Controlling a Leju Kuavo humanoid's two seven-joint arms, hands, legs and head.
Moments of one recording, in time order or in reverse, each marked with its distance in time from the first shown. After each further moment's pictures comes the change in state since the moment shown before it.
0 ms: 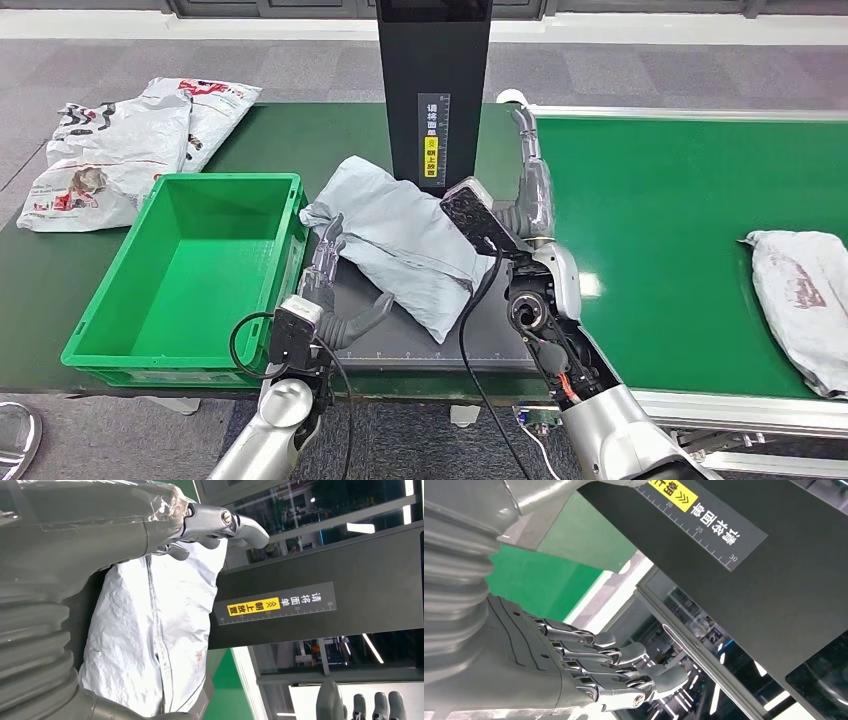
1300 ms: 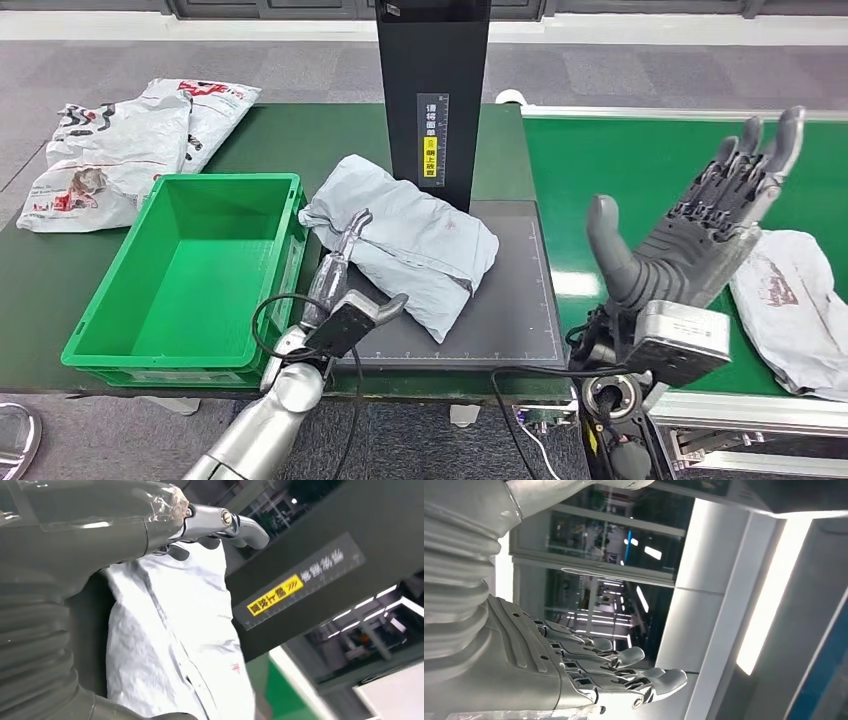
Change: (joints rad) left arm -0.116 0.014 -0.009 0.140 -0.379 0.034 0.104; right arm 0.336 -0.046 -0.058 -0.793 -0.274 -0.205 -0.273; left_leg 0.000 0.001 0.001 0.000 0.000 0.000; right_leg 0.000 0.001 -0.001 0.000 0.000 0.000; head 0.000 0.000
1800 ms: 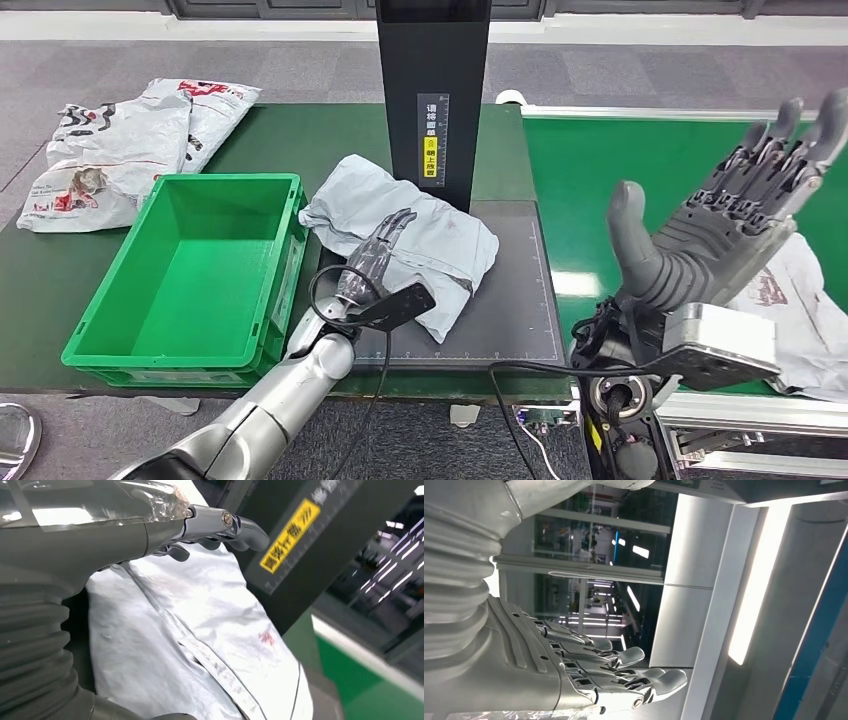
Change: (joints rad) left arm -0.246 -0.071 -0.047 0.412 -0.214 0.046 0.079; right arm -0.030 0.022 0.000 -0.047 -0.008 0.008 0.024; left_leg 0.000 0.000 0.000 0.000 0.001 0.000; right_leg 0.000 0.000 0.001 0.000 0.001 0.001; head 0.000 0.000
